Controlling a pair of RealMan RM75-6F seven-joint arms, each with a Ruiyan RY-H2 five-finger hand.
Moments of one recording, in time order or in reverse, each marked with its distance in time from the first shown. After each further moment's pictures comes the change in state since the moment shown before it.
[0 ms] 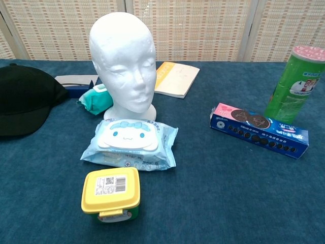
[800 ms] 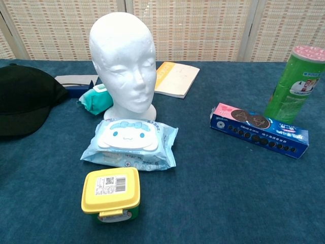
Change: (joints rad) left arm -0.098 -0.197 -0.062 0.146 -0.017 -0.070 0.116; right arm -0.002 0.013 -0.001 0.000 -0.006 0.003 0.026
